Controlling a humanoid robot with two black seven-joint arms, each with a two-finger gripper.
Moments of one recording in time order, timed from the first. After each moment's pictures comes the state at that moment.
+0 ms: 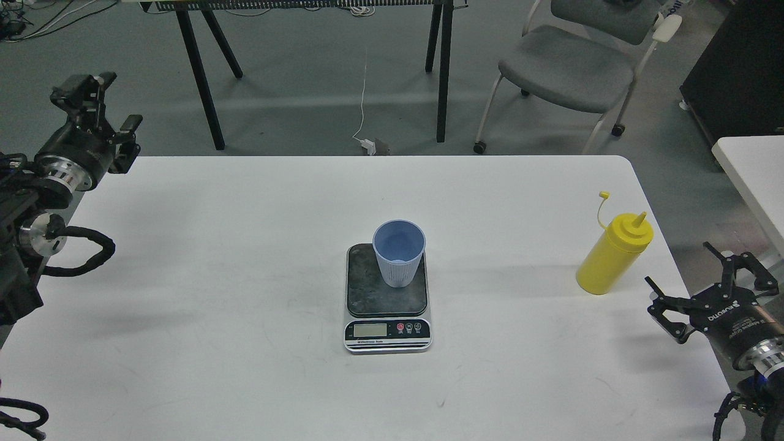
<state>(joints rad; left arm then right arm) -0.87 0.44 -0.35 -0.24 0.07 -0.45 -0.49 -0.01 -0.78 0.85 1.21 0.43 0.49 0.24</state>
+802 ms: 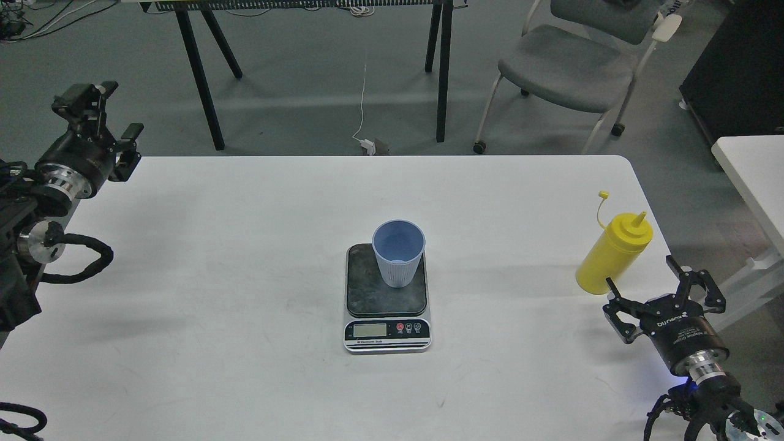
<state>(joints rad) -0.86 0.44 -0.35 -0.24 0.07 -0.46 -0.49 -0.01 -0.54 0.88 1.14 0.40 0.49 0.32</state>
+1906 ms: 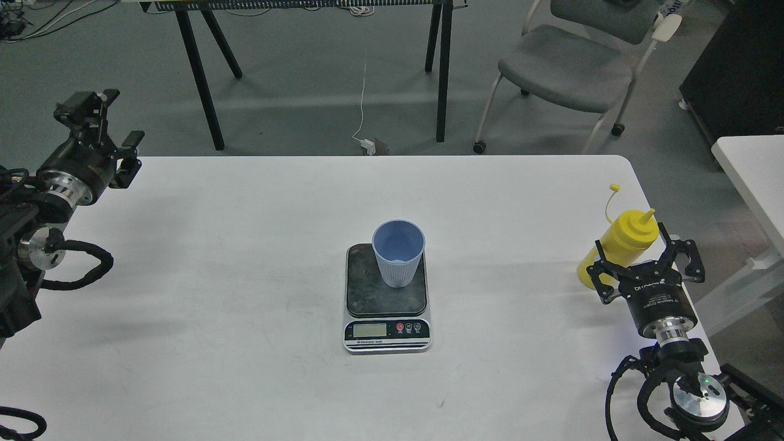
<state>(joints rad) -0.84 0.44 -0.35 -0.24 0.07 -0.46 -0.49 0.16 -0.36 0.88 0.95 0.26 0.49 0.48</state>
